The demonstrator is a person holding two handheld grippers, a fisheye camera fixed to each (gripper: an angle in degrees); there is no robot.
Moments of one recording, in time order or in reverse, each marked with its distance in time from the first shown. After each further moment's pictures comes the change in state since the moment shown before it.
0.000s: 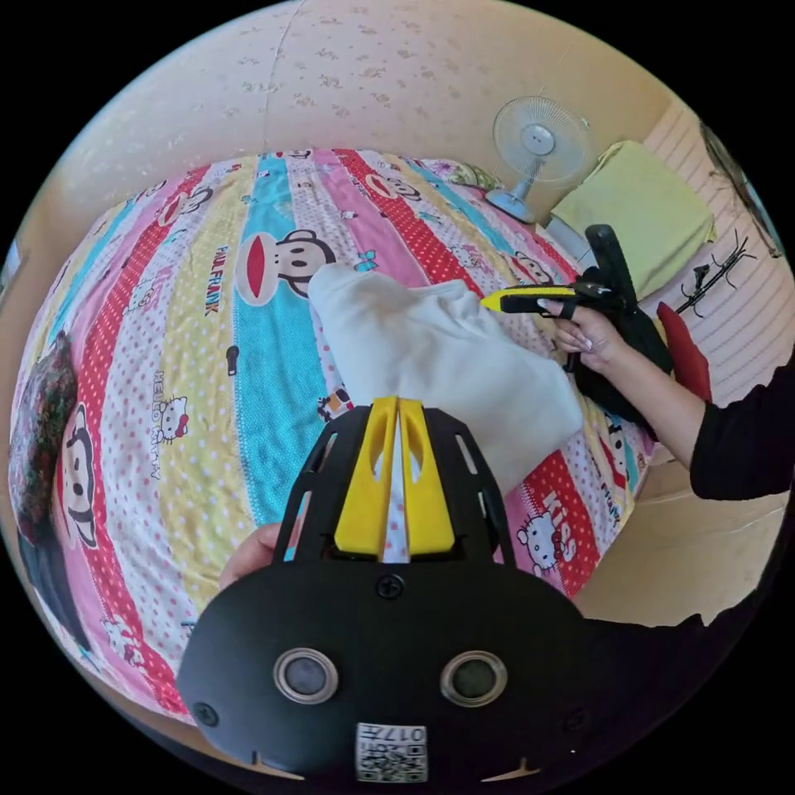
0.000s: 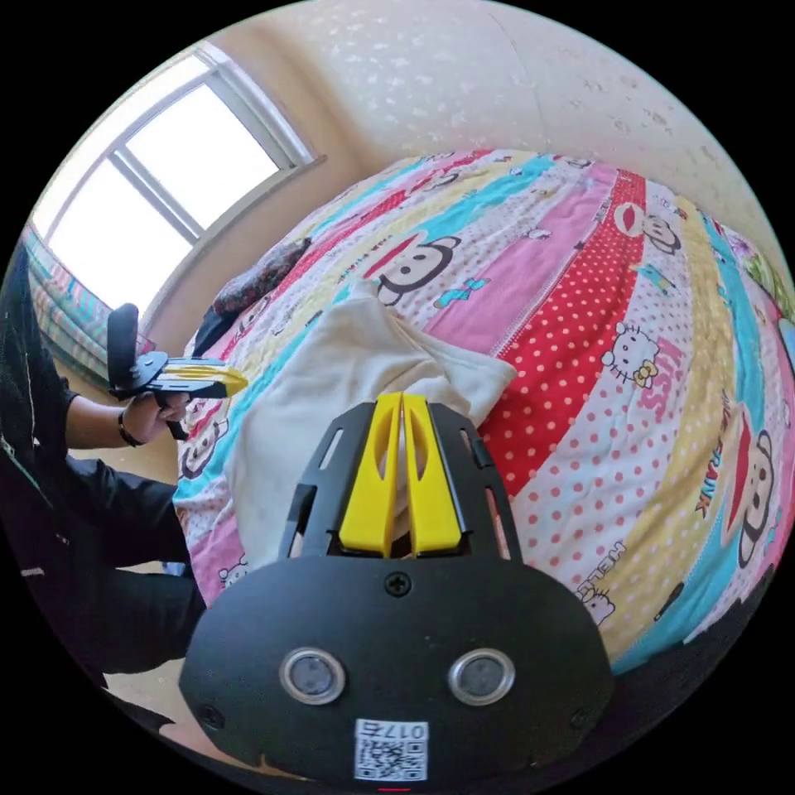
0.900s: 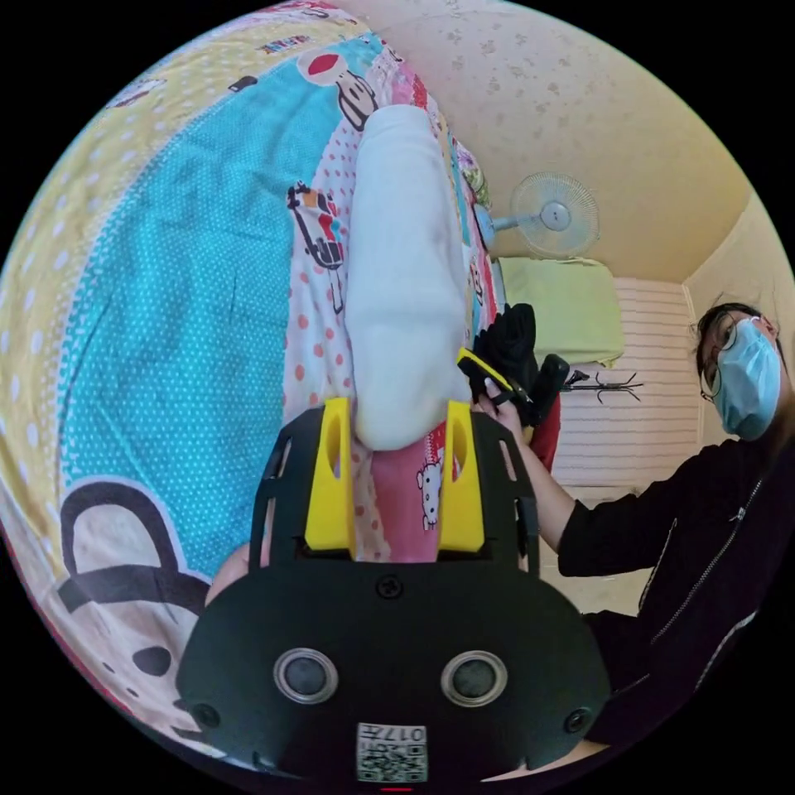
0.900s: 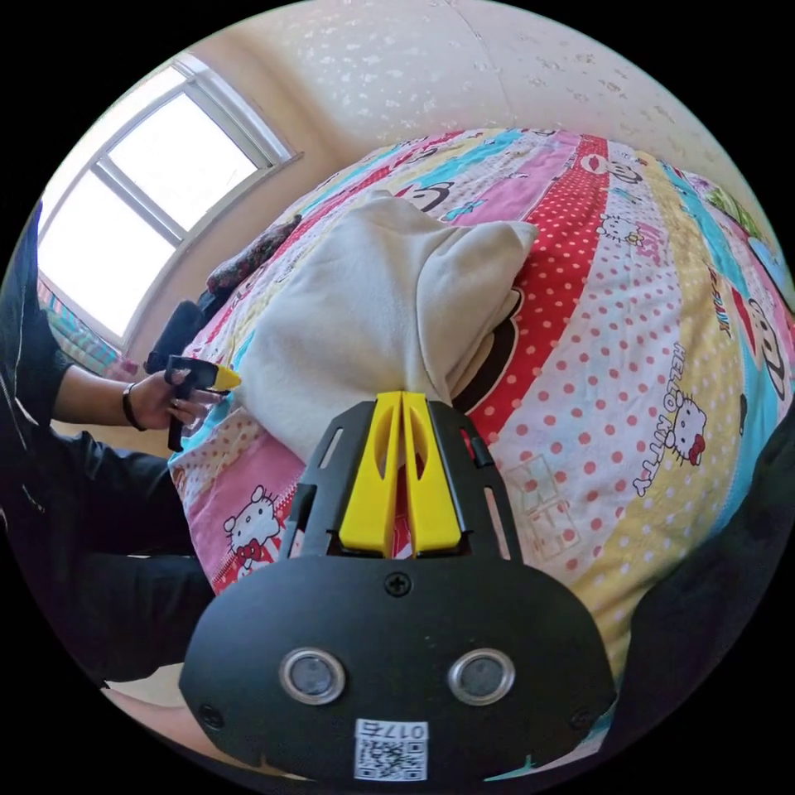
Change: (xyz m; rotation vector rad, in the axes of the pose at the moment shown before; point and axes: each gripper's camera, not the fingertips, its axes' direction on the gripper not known) left arm -0.154 0.096 0.122 -0.127 0.674 -0.440; right arm -0.010 0.121 -0.023 -0.054 0.032 0.144
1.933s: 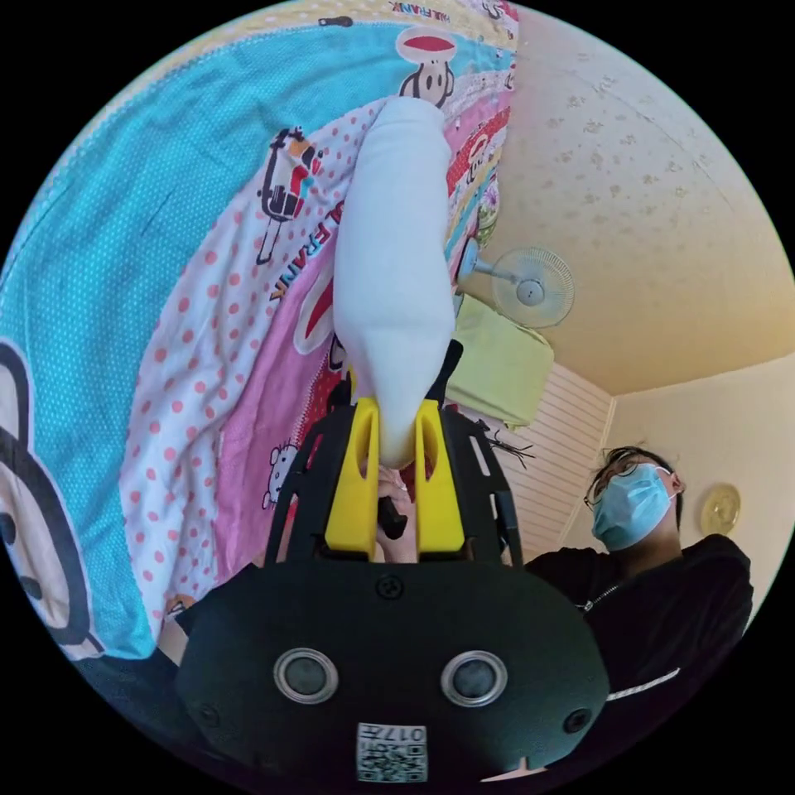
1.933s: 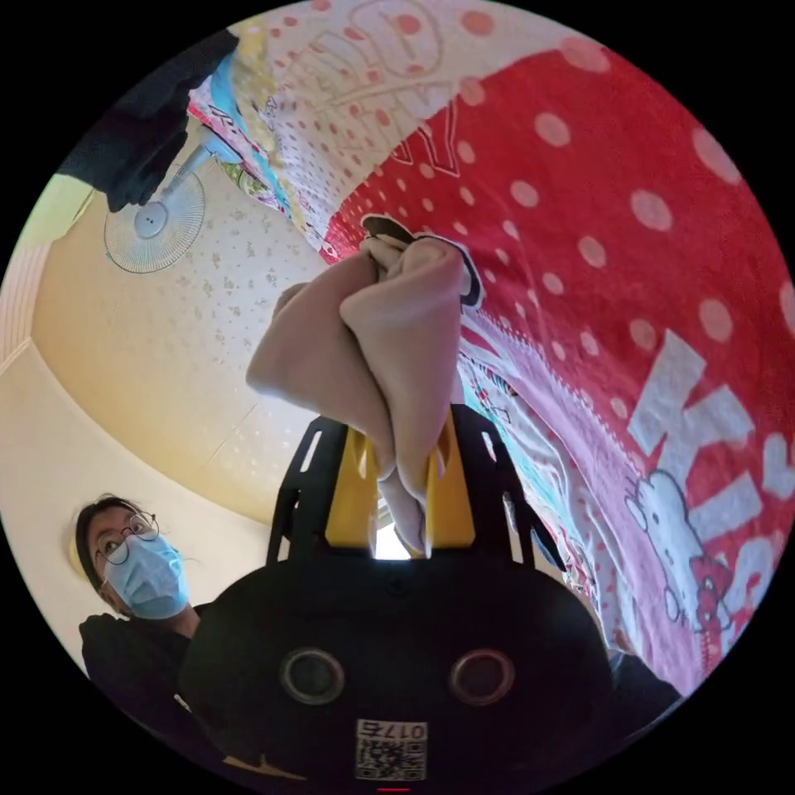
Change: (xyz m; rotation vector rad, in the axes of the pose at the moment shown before) left arm 0.034 -0.042 0.015 -0.047 0.393 -0.423; right arm 0.034 0.084 -0.017 0.761 -1.120 1.450
